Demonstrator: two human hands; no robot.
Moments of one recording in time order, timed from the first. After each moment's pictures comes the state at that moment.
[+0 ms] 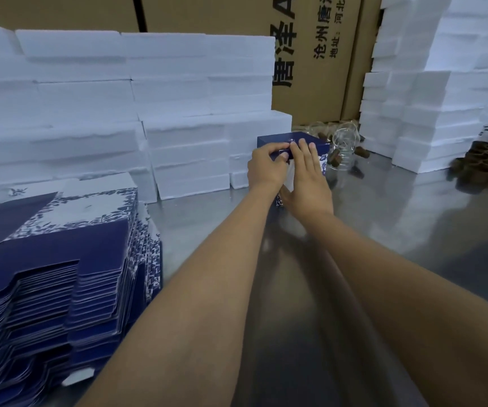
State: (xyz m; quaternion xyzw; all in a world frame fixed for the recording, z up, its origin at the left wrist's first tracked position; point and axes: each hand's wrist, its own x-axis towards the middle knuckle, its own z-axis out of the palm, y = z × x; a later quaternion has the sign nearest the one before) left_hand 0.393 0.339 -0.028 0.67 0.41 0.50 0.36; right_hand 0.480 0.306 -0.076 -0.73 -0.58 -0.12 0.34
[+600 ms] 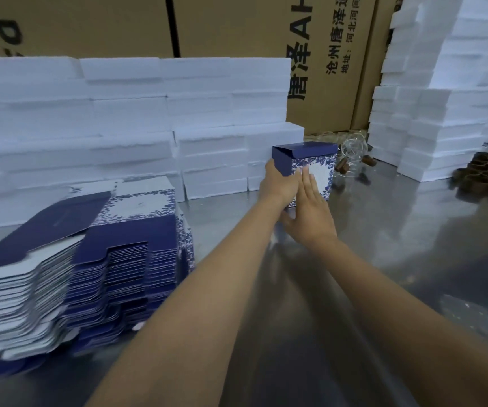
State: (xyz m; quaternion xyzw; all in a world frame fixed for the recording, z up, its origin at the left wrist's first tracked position) left_hand 0.350 0.270 -0.004 0.65 0.47 0.39 0.46; right_hand 0.439 0.246 -0.078 -0.72 -0.63 -0.05 0.31
